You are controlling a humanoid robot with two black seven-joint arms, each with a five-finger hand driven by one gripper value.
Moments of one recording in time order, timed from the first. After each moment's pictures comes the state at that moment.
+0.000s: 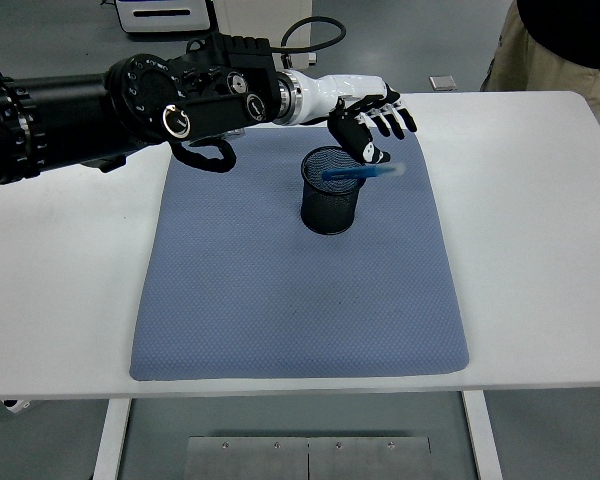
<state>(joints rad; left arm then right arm) -1.72 0.00 0.56 -0.83 0.15 -0.12 -0.15 0.03 0.00 0.23 0.21 -0.08 0.05 0.23</state>
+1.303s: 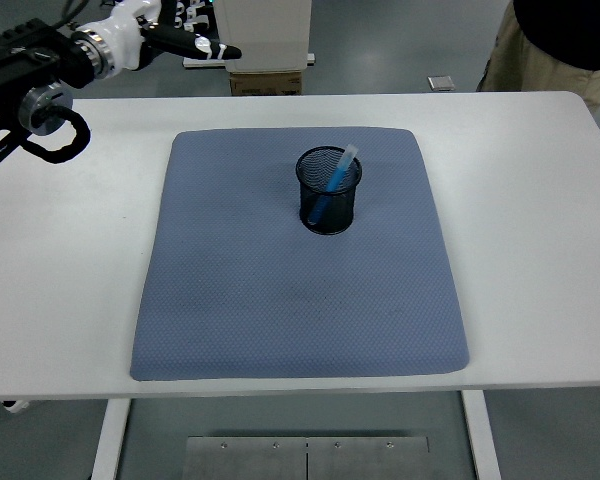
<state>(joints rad) -1.36 0.43 -0.03 -0.77 0.11 -0.09 -0.16 0.03 0.00 0.23 0.21 -0.08 0.05 0.23</state>
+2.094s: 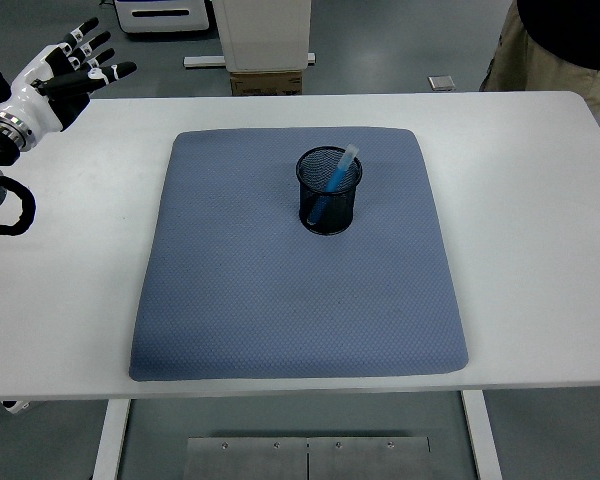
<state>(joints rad) -0.95 0.52 -0.54 -0.76 0.07 -0.17 -0.20 0.03 0.00 0.22 0.21 -0.08 0.05 0.23</state>
